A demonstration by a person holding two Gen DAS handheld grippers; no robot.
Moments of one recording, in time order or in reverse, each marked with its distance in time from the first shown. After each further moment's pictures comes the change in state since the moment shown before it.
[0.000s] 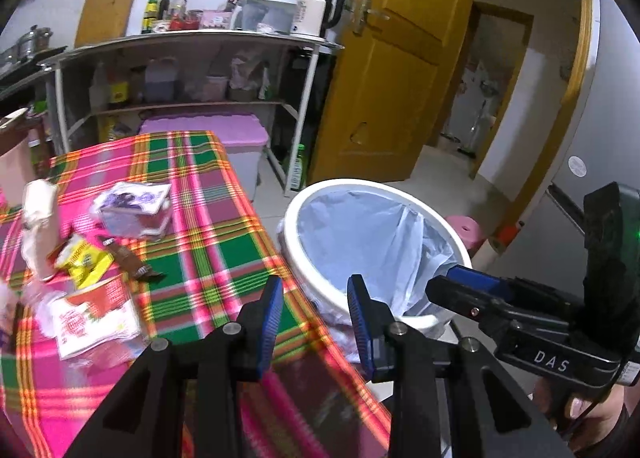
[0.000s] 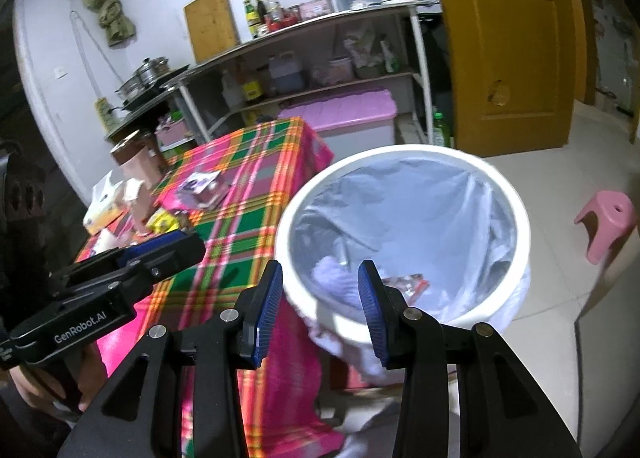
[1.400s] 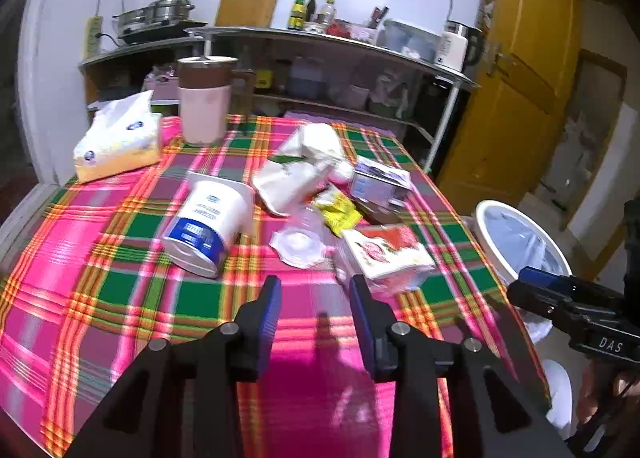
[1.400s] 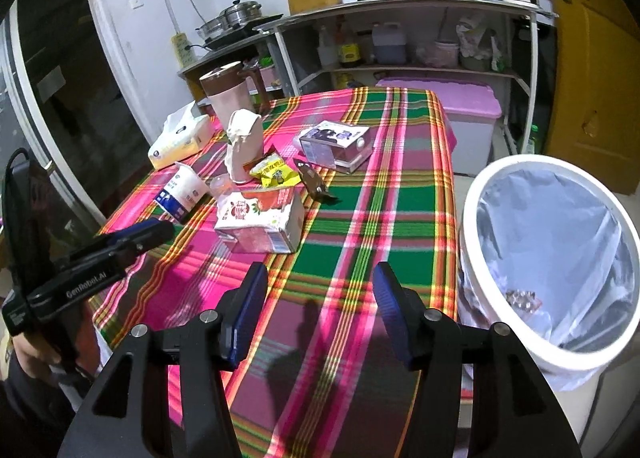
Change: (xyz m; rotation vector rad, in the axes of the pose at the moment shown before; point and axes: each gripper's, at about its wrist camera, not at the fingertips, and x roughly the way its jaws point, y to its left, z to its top) left arm -0.101 0.151 -0.058 -0.234 -0.073 0.349; right arm 0.053 0.119 -0.010 -0.226 0.110 0.191
